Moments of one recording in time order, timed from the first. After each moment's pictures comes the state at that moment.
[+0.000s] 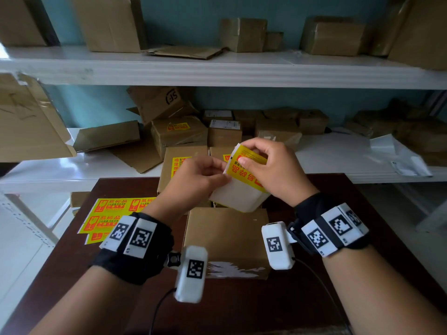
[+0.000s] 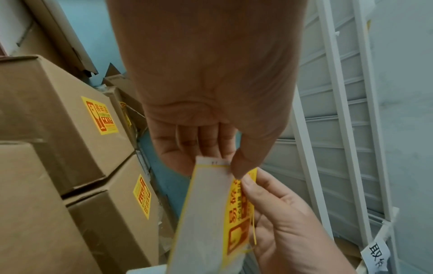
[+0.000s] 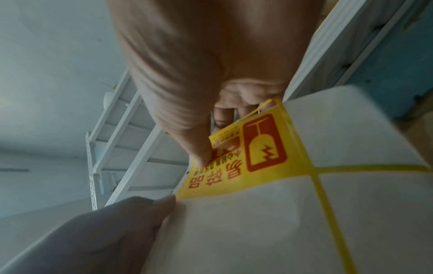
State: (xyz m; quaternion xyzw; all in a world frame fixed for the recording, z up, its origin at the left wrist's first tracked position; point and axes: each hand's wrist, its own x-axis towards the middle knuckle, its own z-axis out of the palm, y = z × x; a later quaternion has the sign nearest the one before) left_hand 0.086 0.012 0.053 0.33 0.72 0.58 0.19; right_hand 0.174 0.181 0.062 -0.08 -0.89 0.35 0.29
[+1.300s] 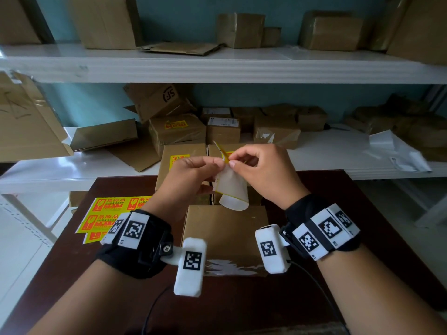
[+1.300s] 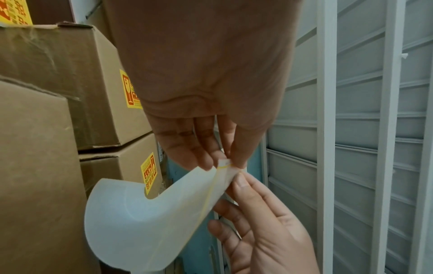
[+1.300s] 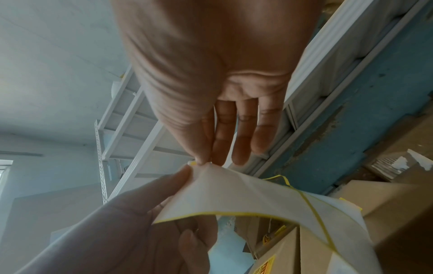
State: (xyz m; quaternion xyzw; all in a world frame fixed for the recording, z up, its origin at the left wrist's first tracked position) left_hand 0.080 0.014 0.043 0.25 0.63 0.69 0.27; right_hand 0.169 0.174 0.051 -0.08 -0.89 0.32 0.31
